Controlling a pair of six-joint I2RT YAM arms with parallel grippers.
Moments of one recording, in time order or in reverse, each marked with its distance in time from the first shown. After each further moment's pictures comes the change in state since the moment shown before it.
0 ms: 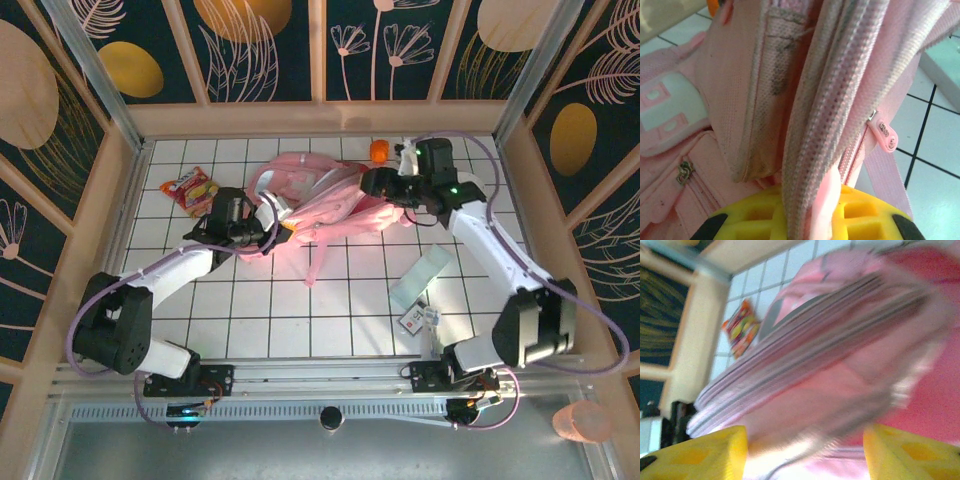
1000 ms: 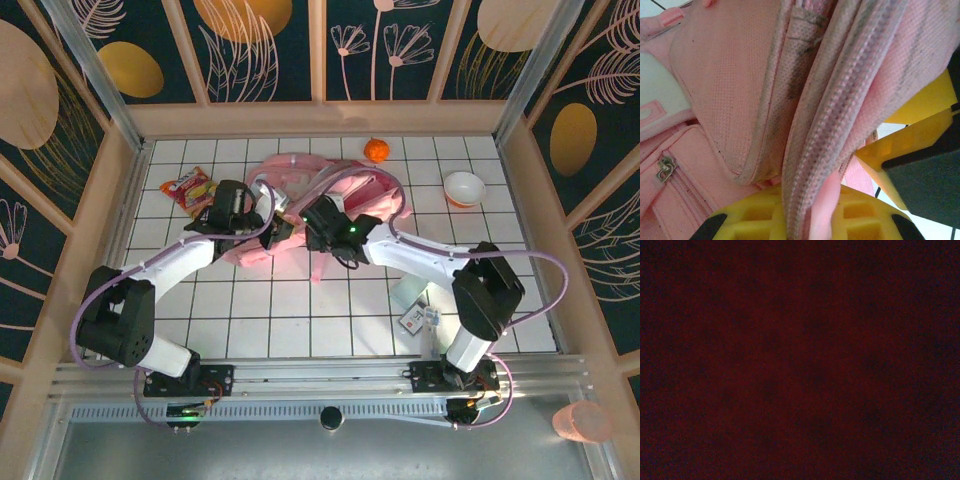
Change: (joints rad) left arm 0.009 0.043 0.087 -0.101 0.043 -0.154; right arm 0.595 0.311 0.034 -0.033 0.738 0.148
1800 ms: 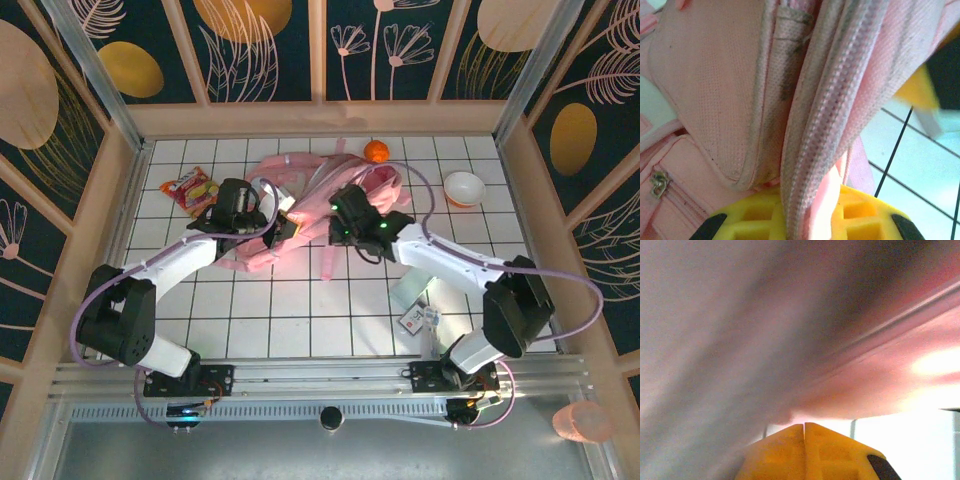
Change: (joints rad) left arm -0.016 0.010 0.019 -0.019 -0.014 0.026; right arm -0.153 -0.187 -0.126 0.019 -0.100 -0.079
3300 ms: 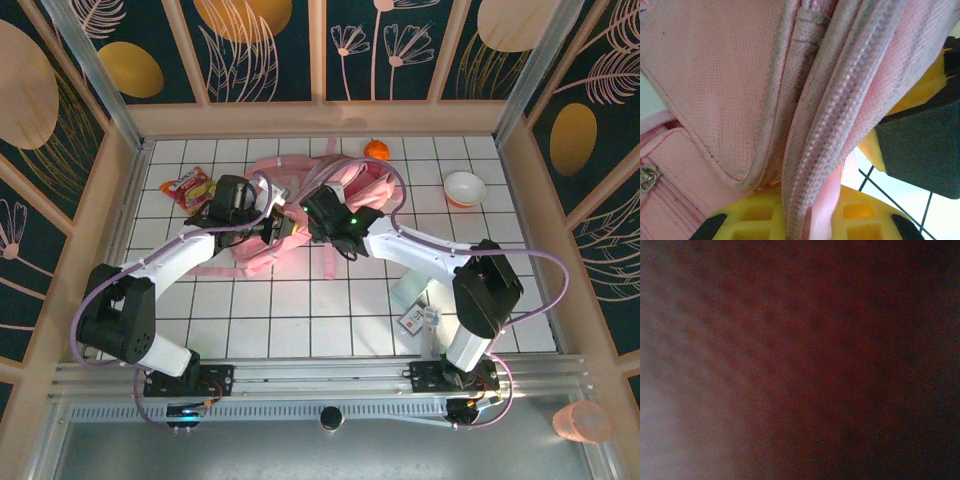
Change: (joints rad) left arm 0.016 0.008 0.039 -0.057 0.038 -0.151; right arm 0.119 0.195 0.182 -0.037 0.136 0.029
